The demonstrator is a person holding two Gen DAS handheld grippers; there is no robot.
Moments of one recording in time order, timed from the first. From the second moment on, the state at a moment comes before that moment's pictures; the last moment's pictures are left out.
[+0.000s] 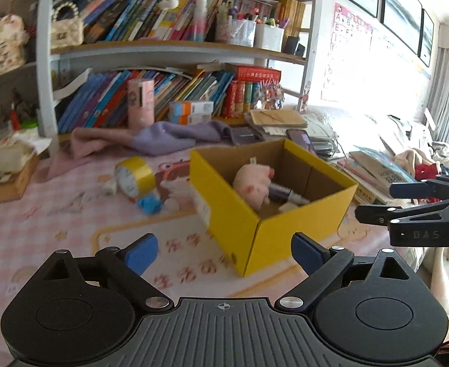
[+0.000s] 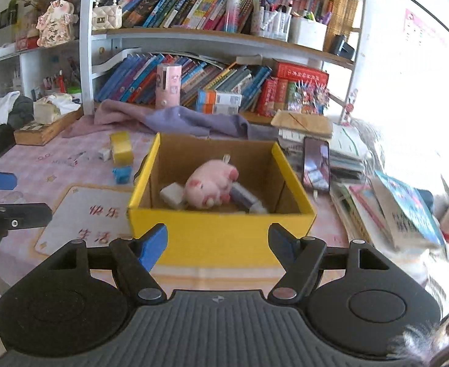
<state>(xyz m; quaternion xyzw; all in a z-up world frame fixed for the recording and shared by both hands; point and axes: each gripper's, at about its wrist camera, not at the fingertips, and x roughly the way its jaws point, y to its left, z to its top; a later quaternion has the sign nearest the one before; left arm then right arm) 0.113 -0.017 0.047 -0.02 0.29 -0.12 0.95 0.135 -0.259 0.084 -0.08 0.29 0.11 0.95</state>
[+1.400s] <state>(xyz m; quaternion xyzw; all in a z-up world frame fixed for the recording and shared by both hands) 0.051 0.098 0.004 -0.04 0.38 -0.01 0.92 0.092 -0.090 0.038 -0.15 0.36 0.25 0.88</state>
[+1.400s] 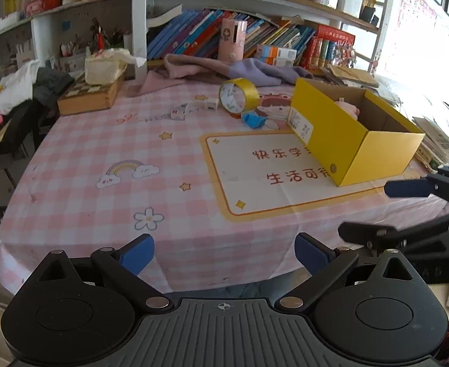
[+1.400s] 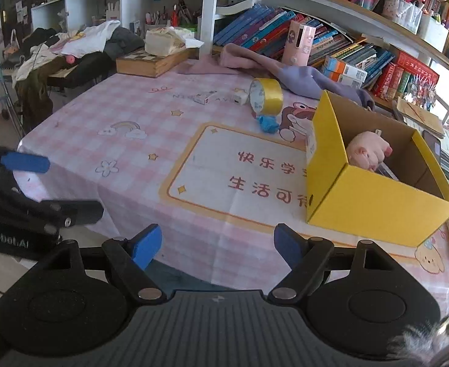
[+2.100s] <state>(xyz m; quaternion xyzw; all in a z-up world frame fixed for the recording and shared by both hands) 0.165 0.133 -0.007 -0.03 0.36 0.02 0.93 0.213 -0.056 0.016 -0.10 0.35 0.20 0.91</state>
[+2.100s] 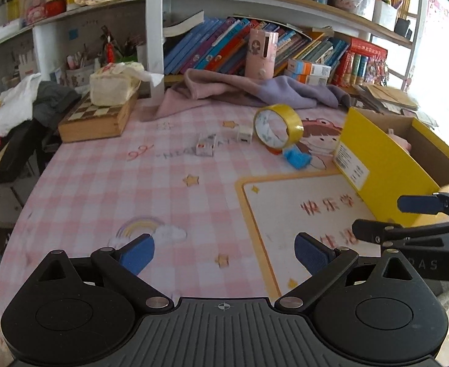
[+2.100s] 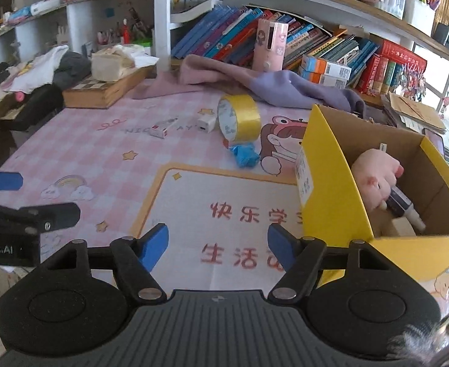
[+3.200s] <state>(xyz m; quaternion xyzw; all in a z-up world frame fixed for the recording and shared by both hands) 0.396 0.173 -0.071 -0.02 0.43 0.02 0.90 0.414 -0.008 -0.045 -0.10 0.43 0.14 0.89</state>
